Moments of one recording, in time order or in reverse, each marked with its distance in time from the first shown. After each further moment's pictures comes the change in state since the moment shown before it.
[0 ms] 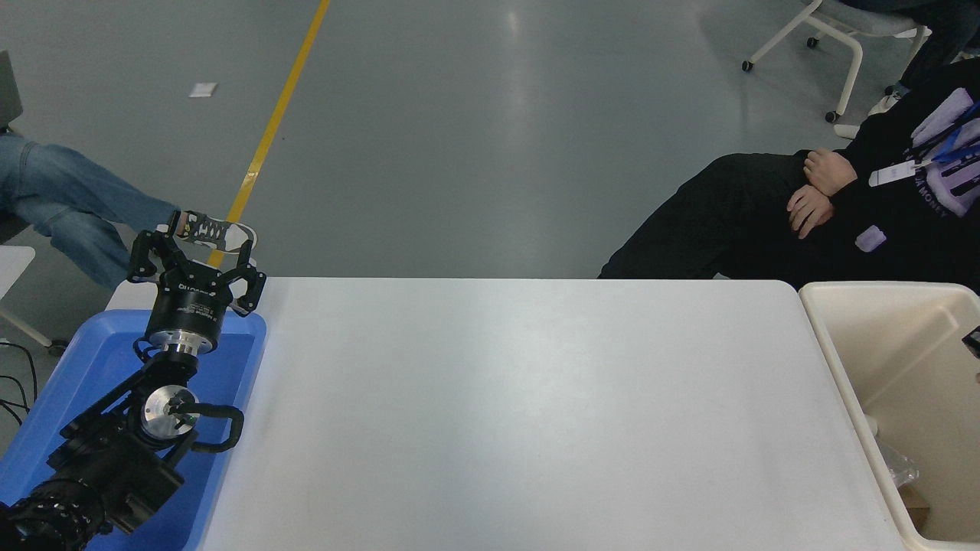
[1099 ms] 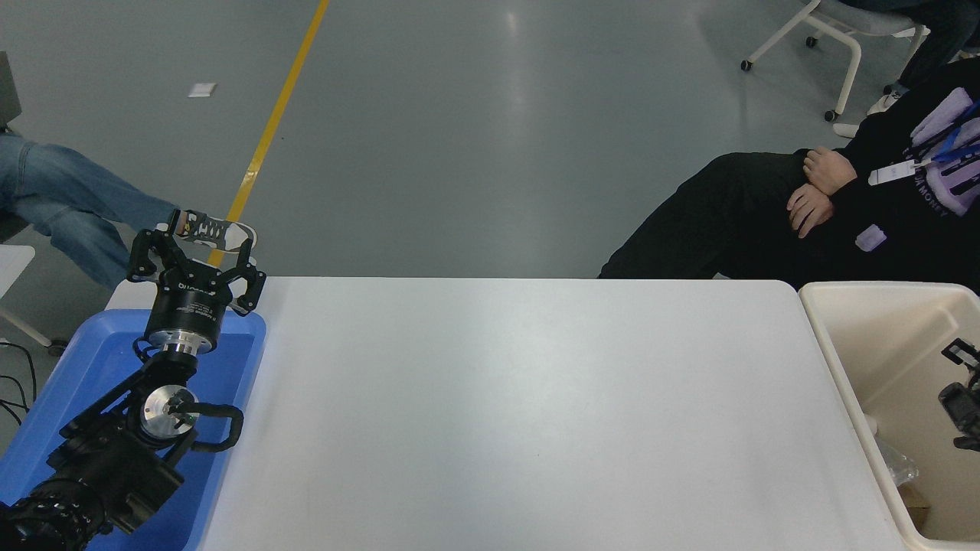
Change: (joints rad) left arm 0.000 0.001 -0.001 0.000 0.000 0.000 0.000; right arm -0.155 0.122 0.032 -0.204 -0.011 -0.141 0.007
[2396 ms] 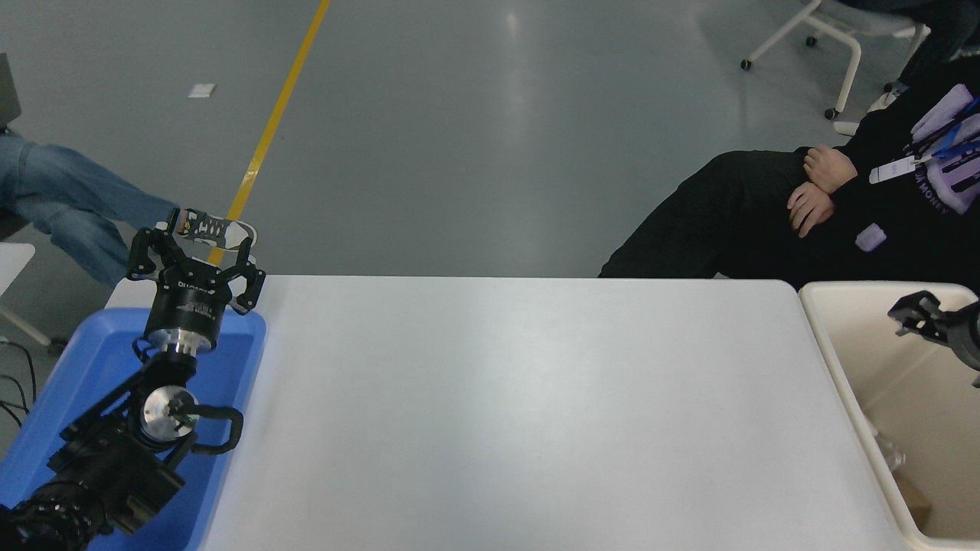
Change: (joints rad) left arm 0.000 0.000 0.001 0.000 0.000 0.000 0.000; right arm 1.105 -0.251 -0.469 1.108 0.006 0.551 -0.005
